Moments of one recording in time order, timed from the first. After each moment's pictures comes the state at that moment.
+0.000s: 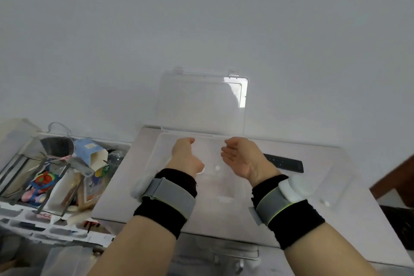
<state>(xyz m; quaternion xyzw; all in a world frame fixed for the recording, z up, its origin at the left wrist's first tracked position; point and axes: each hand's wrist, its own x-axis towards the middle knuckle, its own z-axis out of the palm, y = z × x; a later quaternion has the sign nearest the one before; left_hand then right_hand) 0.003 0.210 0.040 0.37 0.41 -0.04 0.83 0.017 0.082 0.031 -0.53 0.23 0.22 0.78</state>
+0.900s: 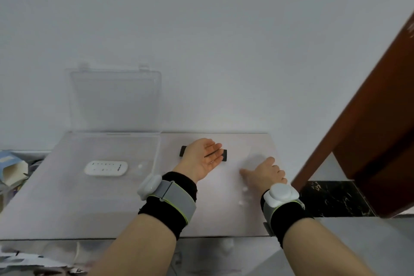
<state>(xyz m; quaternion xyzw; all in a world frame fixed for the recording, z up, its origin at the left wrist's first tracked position) 0.007 -0.011 0.016 0.45 0.24 -0.21 0.84 0.000 -0.183 -0.067 -0.92 0.34 0.03 0.20</state>
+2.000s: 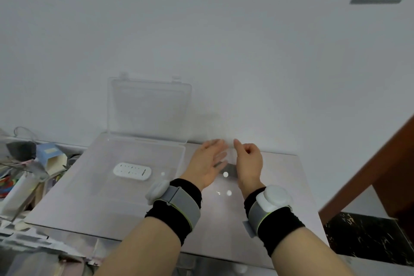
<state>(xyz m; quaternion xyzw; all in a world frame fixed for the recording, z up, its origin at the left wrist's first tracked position) 0.028 0.022 0.010 0.47 0.18 -0.11 0.85 0.042 -0.087 -0.005 -0.70 0.18 -0.07 0.69</state>
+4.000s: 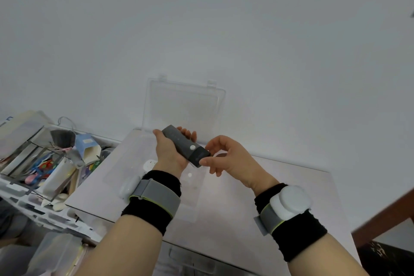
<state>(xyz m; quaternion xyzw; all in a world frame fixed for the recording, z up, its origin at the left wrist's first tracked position) 0.013 0.144 0.054 0.18 0.26 0.14 0.94 0.015 -0.019 0.068 -0.76 -0.21 0.20 0.58</state>
